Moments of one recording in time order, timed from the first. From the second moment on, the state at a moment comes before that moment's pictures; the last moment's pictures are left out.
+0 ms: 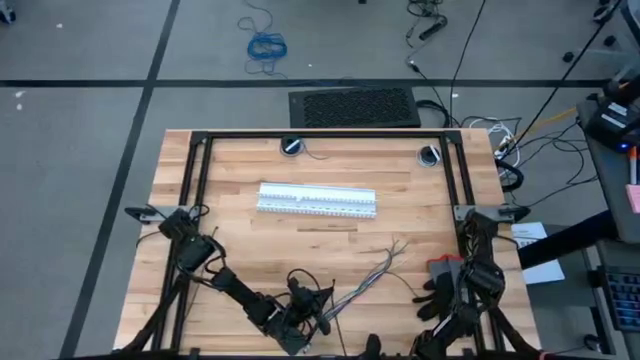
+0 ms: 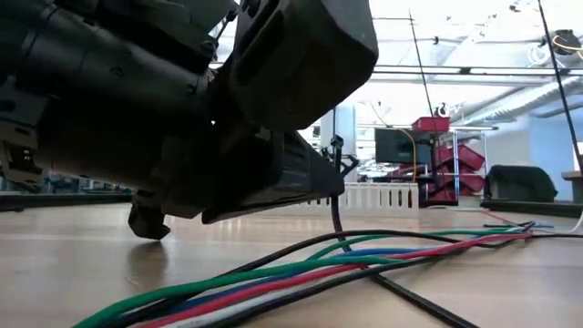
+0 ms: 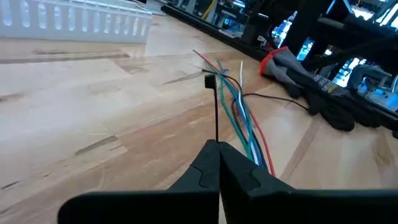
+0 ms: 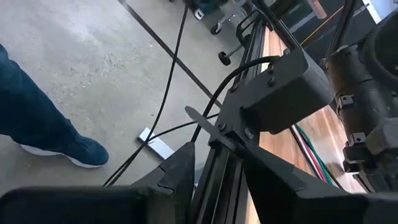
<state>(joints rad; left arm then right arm) -0.70 2.34 1.28 0.51 -1.19 -0.88 1.00 2.40 1.37 0.49 0.94 -0.31</state>
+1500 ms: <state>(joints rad) -0.70 2.34 1.28 0.51 -1.15 -0.85 1.00 2.42 1.38 0.55 0.91 -0.46</state>
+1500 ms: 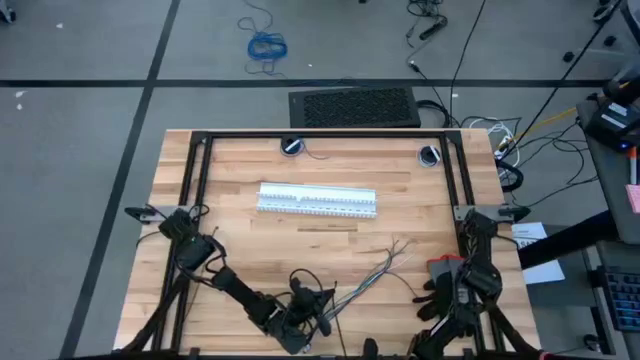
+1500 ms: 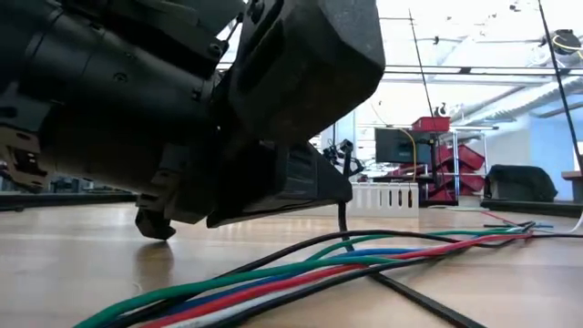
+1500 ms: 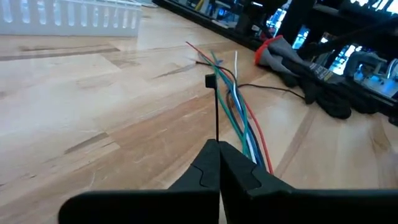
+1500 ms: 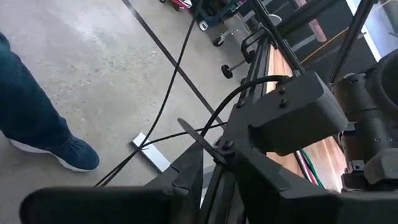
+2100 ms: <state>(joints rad) -0.70 2.34 1.28 0.51 -1.14 -0.85 1.01 2.53 1.52 0.54 1.08 -0.84</state>
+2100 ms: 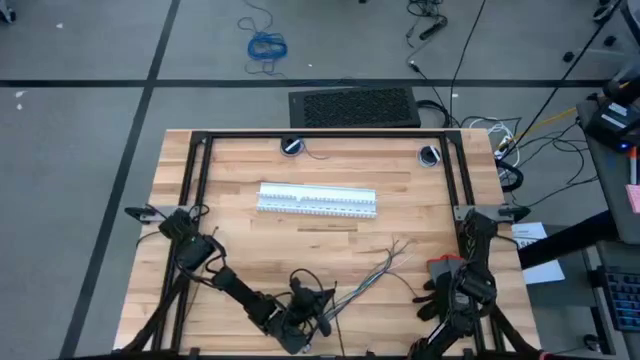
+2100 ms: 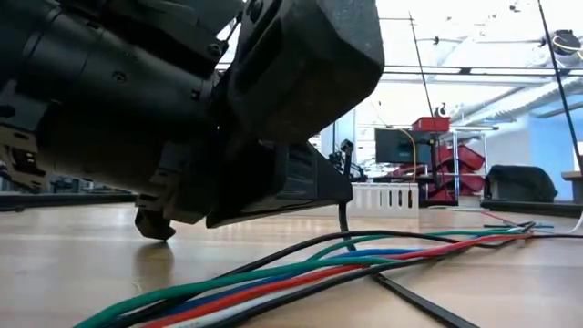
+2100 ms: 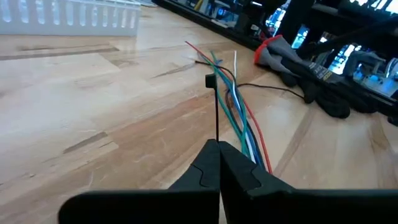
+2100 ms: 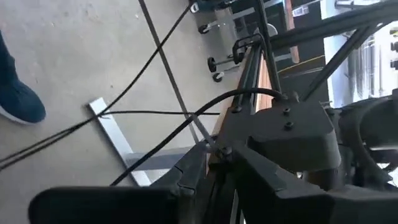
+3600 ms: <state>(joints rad) -0.68 2.34 1.28 0.49 -1.15 -0.83 1.15 2.05 1.70 -0.52 1.25 0.13</state>
